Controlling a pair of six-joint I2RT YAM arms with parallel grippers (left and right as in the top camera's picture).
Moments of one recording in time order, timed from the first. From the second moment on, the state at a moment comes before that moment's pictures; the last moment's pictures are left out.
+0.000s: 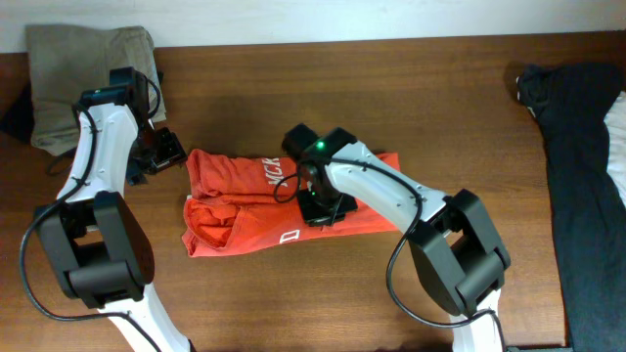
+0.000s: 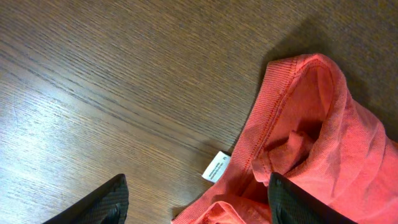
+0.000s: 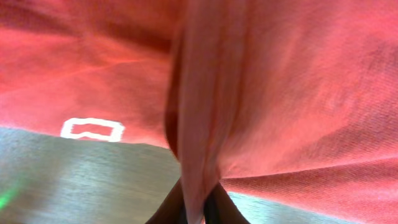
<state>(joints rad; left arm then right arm) 0.15 2.05 1.71 -1.19 -0.06 -0.33 0.67 2.08 1.61 -1.15 -0.15 0.42</state>
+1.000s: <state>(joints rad) 0.17 2.05 1.57 -1.11 0.09 -0.22 -0.10 2.08 1.92 -1.26 -0.03 0.26</state>
